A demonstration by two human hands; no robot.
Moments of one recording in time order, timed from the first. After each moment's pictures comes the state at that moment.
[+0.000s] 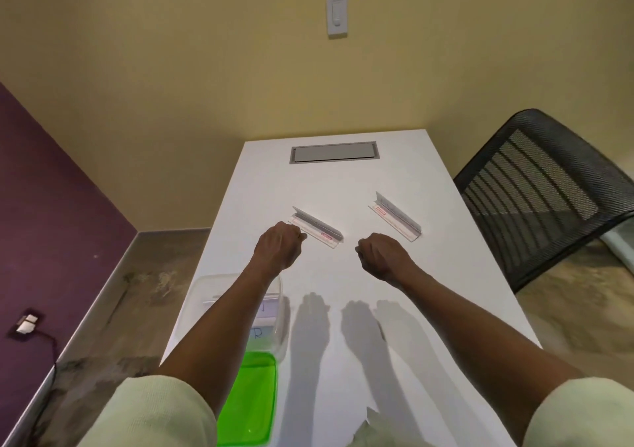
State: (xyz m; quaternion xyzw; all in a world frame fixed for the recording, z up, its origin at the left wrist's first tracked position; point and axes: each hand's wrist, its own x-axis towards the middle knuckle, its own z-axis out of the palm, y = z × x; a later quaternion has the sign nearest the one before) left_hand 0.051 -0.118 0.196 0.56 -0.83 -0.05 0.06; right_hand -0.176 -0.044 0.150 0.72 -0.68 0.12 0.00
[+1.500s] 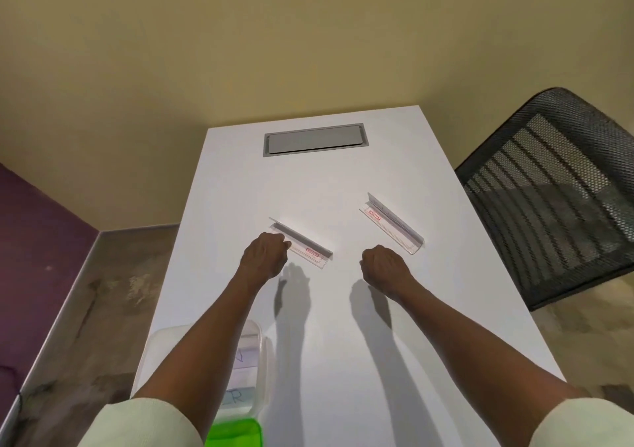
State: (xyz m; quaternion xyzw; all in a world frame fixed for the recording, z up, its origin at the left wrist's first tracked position) left_hand 0.009 -0.247 0.136 0.56 -0.82 -0.12 0.00; right_hand -0.229 -0.139 0.083 0.67 -0.74 0.02 -0.06
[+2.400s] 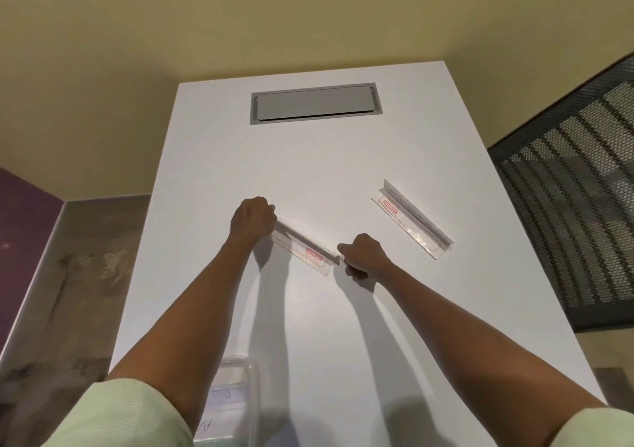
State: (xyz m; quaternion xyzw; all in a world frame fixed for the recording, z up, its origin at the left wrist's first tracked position) left_hand -0.011 -0.388 0.068 0.66 -0.70 -0.26 0.03; right_hand -0.200 -0.262 0.043 0.32 -0.80 0.16 -0.48
